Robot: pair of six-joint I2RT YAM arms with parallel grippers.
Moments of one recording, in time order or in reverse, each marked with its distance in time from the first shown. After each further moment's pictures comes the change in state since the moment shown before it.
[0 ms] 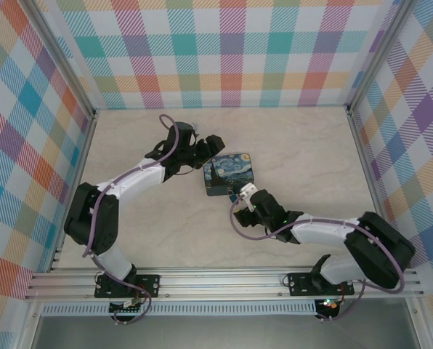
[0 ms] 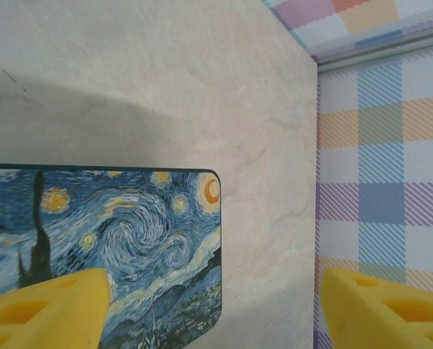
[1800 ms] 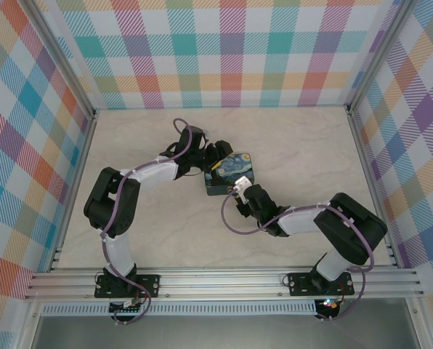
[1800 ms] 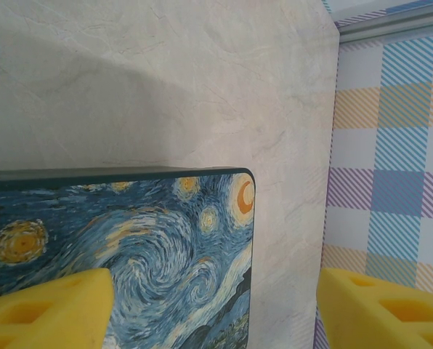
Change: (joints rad) left arm -0.010 0.180 0.038 0.100 0.074 -0.037; right arm -0.051 0.211 0.054 0.251 0.025 -0.069
